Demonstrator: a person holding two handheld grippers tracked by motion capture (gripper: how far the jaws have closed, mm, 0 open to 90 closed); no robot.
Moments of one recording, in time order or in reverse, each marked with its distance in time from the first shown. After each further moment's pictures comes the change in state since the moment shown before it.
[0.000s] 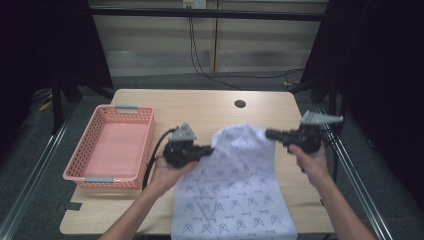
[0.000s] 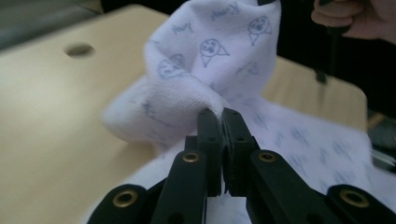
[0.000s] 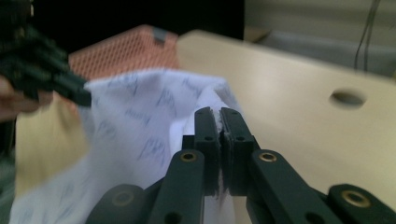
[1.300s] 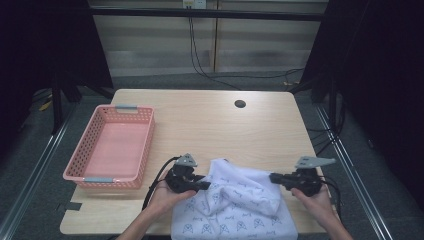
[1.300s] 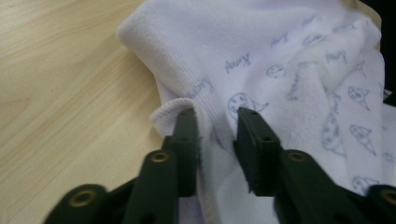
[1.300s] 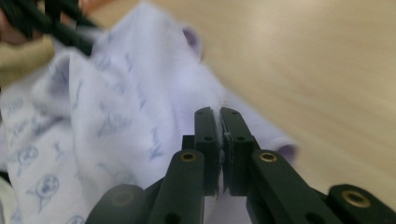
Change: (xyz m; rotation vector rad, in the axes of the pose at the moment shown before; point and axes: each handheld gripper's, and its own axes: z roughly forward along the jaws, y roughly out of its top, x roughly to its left) left arm 0.017 -0.061 0.025 0.148 -0.034 -0.138; right arm 0.009 -0.086 -0.022 0.149 -0.079 0.058
